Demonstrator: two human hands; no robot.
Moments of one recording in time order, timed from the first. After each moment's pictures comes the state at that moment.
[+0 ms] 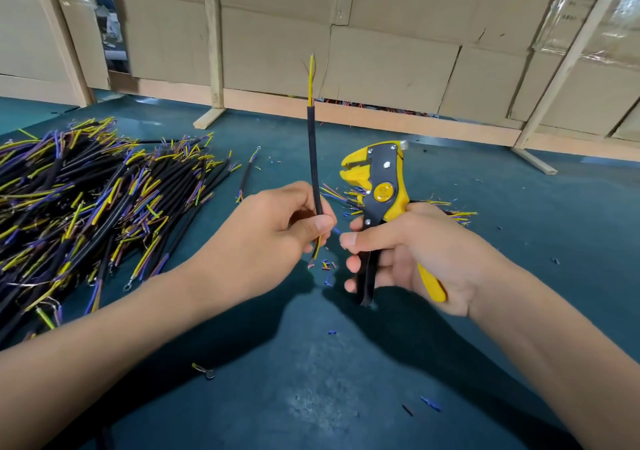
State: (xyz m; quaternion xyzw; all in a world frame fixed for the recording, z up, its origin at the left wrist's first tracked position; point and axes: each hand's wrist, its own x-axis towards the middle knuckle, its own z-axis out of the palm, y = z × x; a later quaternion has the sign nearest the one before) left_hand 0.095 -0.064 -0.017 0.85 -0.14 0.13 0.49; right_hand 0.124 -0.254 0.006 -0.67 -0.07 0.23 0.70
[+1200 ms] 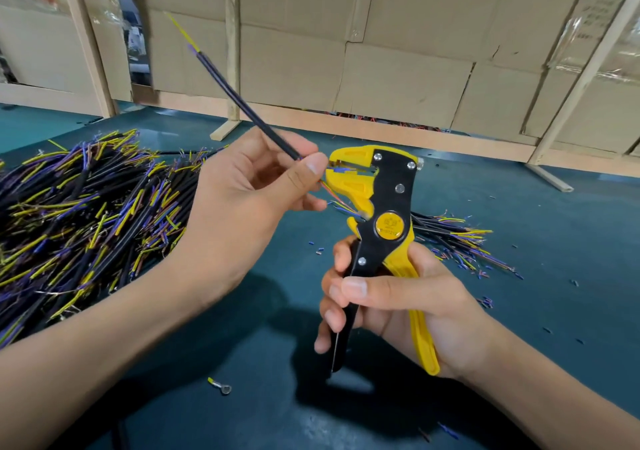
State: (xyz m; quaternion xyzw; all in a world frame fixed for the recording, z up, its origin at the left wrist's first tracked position) left_hand 0.097 -0.053 0.008 0.61 -0.17 0.26 0.73; right_hand 0.100 -0.241 -0.015 -0.48 -0.32 0.32 0.75
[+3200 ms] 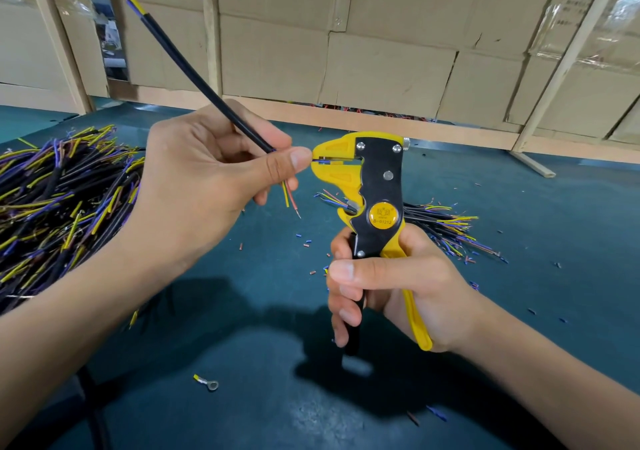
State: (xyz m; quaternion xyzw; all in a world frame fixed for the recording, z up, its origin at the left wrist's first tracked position) left_hand 0.084 -0.045 0.031 0.70 -0.15 0.31 0.63; right_hand 0.106 -0.248 -0.013 -0.56 -0.33 0.27 0.71
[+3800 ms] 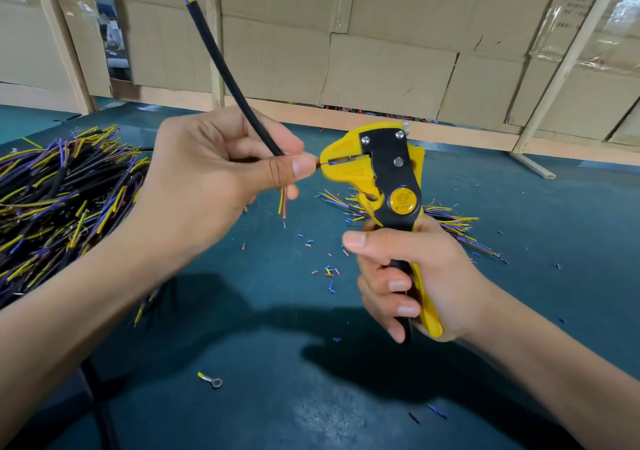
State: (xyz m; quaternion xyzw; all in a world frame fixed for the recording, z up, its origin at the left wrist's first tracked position) left_hand 0.084 -0.041 0.033 0.72 -0.16 0.28 0.62; right_hand 0.108 -0.252 0.002 -0.63 -0.25 0.24 0.69
